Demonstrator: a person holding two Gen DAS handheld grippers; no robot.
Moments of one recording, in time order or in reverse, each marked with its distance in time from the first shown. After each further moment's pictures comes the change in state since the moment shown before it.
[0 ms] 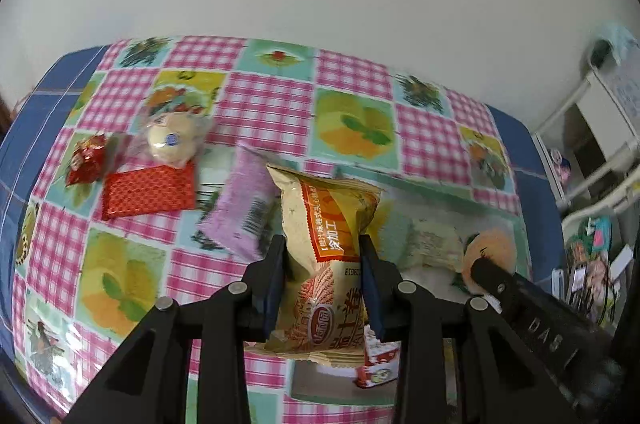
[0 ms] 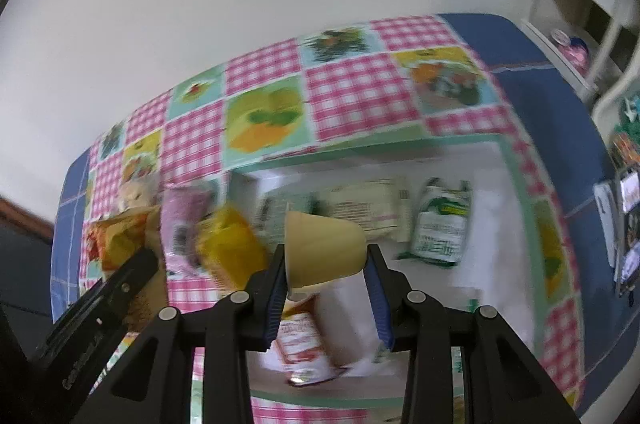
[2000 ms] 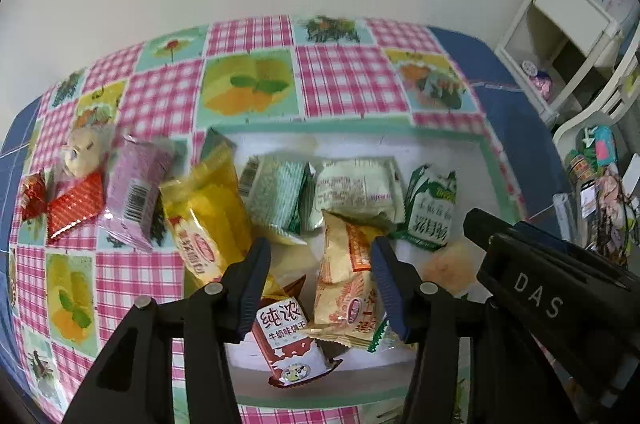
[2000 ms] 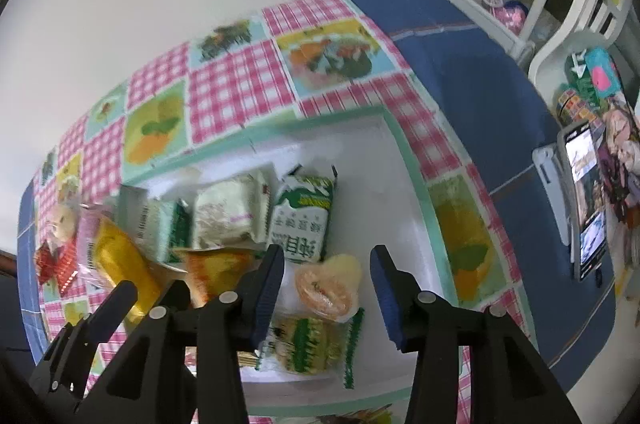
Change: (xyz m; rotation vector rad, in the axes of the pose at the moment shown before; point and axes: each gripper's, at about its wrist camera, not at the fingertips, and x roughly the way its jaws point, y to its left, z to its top) left arm 0.036 -0.096 -0.030 0.231 0.075 0.001; right arm 0.005 -0.067 0.003 0.071 0.018 -0.150
